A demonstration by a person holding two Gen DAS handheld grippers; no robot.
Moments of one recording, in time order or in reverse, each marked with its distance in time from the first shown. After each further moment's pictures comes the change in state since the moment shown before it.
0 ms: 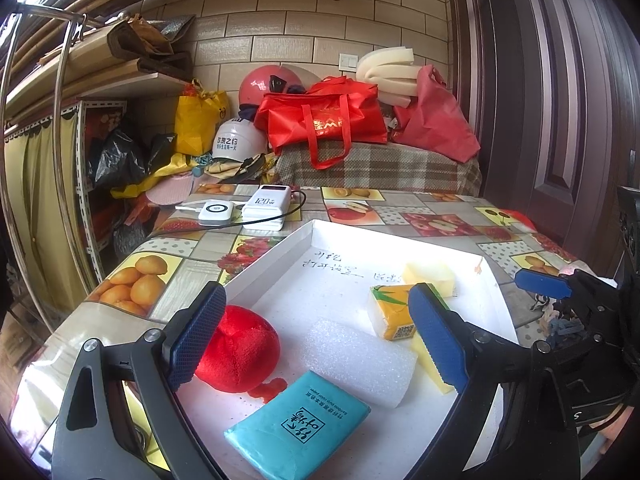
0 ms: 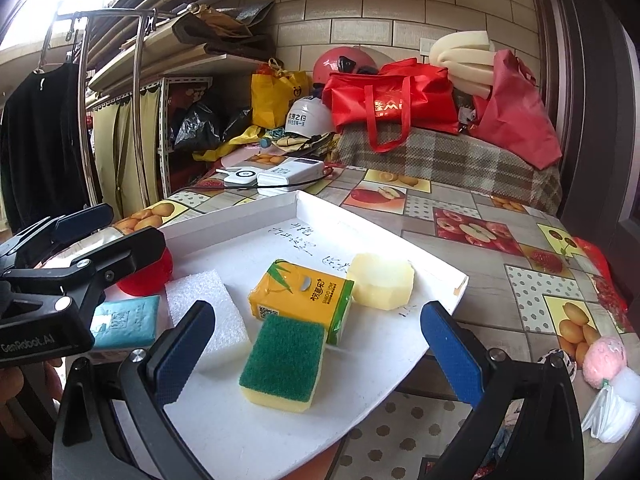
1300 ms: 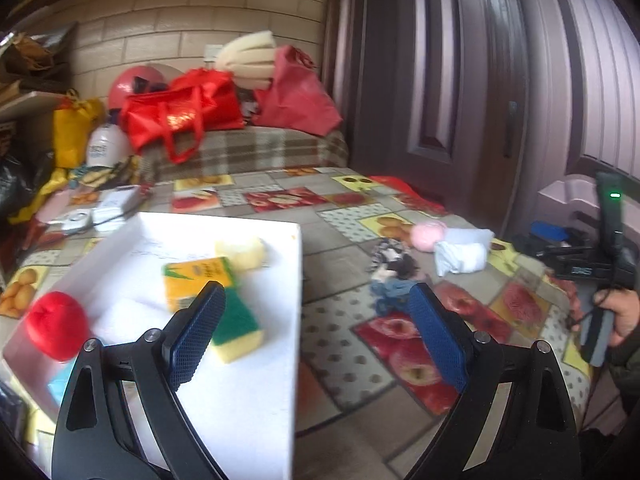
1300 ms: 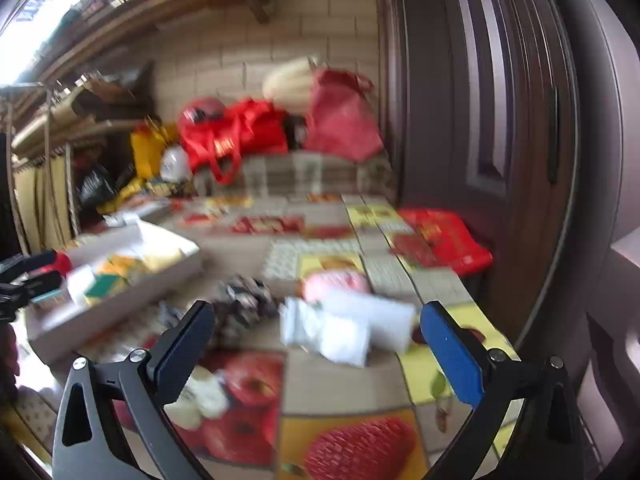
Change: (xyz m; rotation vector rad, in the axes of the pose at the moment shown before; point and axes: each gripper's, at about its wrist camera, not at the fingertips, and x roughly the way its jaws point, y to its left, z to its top) left arm -0.028 -0.132 -0.012 0.139 0.070 -0.426; right arm -0.165 -0.191 -0.082 0.228 -0.028 -0.336
